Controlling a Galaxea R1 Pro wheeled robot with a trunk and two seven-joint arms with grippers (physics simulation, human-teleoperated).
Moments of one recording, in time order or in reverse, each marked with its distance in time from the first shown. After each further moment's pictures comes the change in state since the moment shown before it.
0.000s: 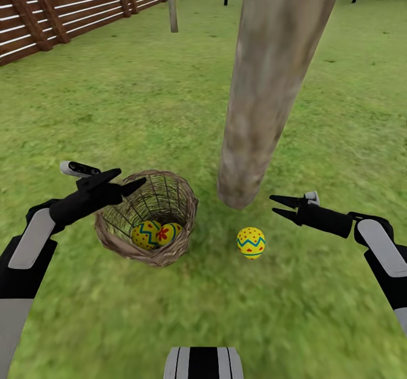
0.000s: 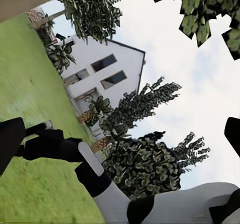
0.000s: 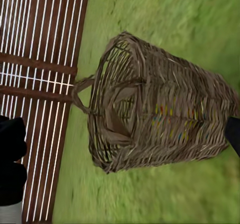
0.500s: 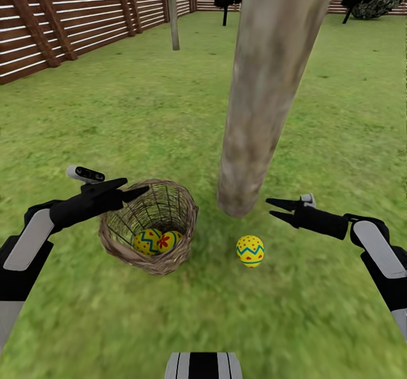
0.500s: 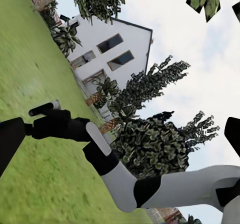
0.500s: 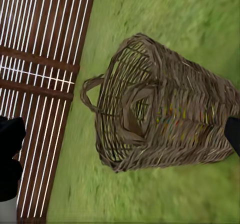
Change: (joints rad) left arm 0.000 0.063 -0.075 -0.014 -0.004 -0.001 0.000; right arm 0.006 0.007 0.020 -0.001 0.010 -0.003 -0.006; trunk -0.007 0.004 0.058
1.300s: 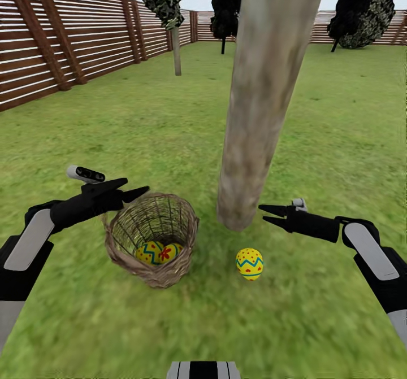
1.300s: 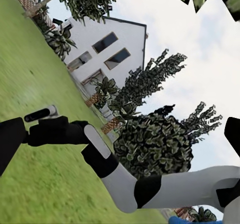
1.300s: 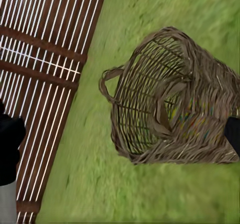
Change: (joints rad) left arm 0.000 -0.001 0.000 0.004 -0.001 0.000 0.000; right arm 0.001 0.002 0.070 -0.001 0.001 -0.003 0.006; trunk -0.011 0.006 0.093
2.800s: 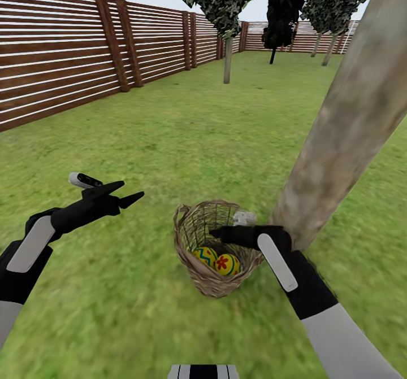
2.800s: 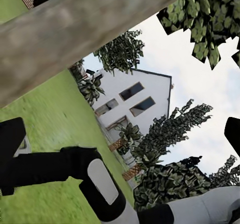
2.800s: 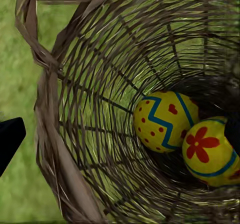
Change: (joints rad) left arm 0.014 0.013 0.010 0.127 0.006 -0.007 -0.025; right arm -0.004 0.419 0.195 -0.026 0.582 -0.095 -0.590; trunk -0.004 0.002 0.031
